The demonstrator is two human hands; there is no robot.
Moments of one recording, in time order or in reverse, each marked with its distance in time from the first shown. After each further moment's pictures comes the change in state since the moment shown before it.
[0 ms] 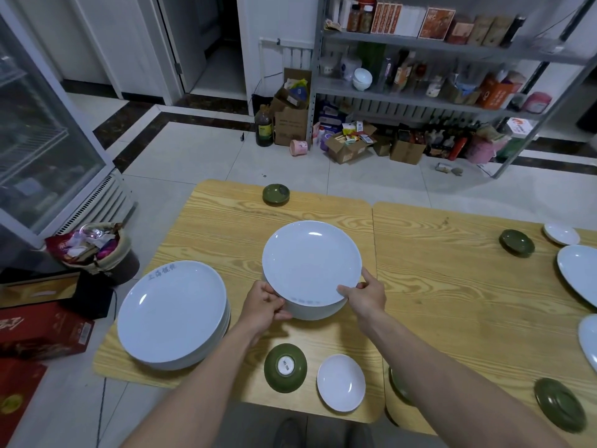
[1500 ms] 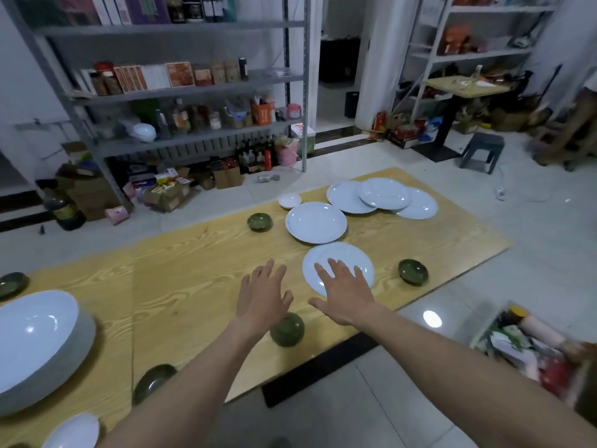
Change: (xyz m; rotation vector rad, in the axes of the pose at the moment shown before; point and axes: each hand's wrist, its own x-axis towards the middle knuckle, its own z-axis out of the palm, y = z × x) left_hand -0.204 0.018 0.510 1.440 -0.311 0.886; right_hand -0.049 0.101 -0.533 -1.252 0.107 -0.293
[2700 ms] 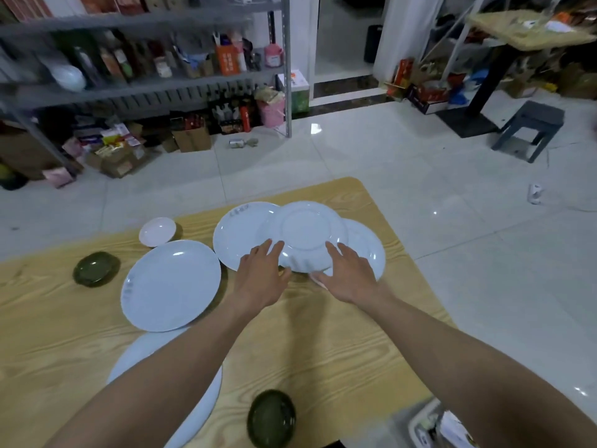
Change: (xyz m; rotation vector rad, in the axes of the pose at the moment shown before) left_hand 0.460 0.323 0.101 -0.103 -0.077 -0.133; right_hand 0.320 0.494 -0.038 0.313 -0.110 0.051
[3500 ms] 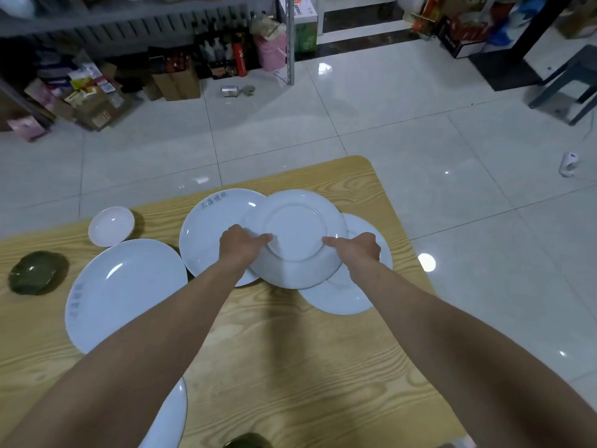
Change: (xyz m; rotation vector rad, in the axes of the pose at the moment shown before) left_hand 0.147 -0.016 0.032 -0.666 -0.057 -0.696; right_hand 0.134 0.043 -0.010 0.924 0.010 0.705
